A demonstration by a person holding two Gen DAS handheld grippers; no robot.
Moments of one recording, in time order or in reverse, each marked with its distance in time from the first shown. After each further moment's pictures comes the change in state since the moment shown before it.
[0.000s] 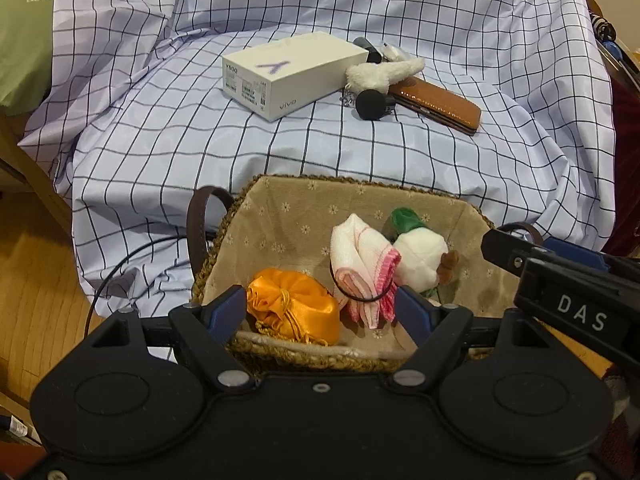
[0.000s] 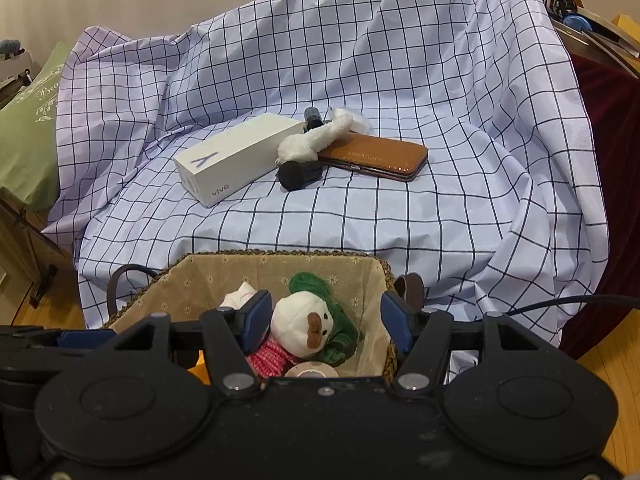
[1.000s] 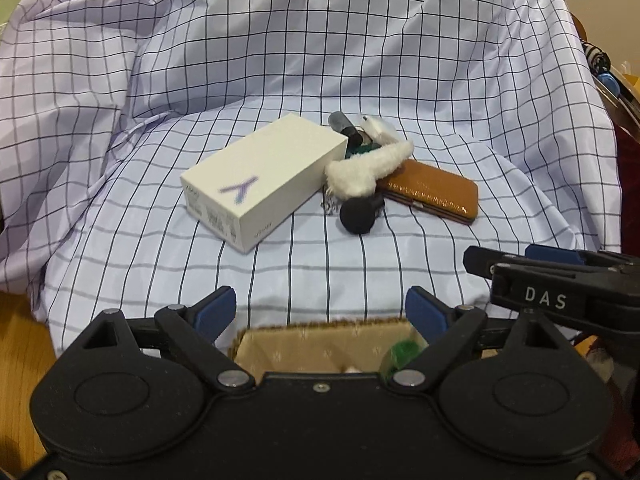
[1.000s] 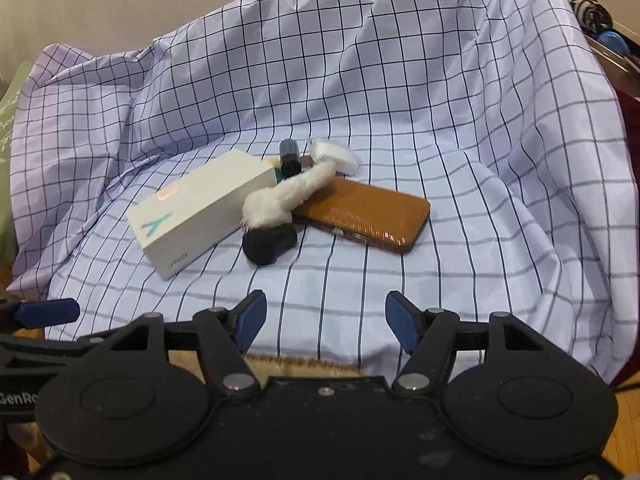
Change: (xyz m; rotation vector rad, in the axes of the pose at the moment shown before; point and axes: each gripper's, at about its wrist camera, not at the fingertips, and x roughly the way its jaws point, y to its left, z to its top) left arm 0.031 -0.008 0.100 0.111 -0.112 -0.037; right arm 0.085 -0.021 0.099 0.019 0.014 -0.023
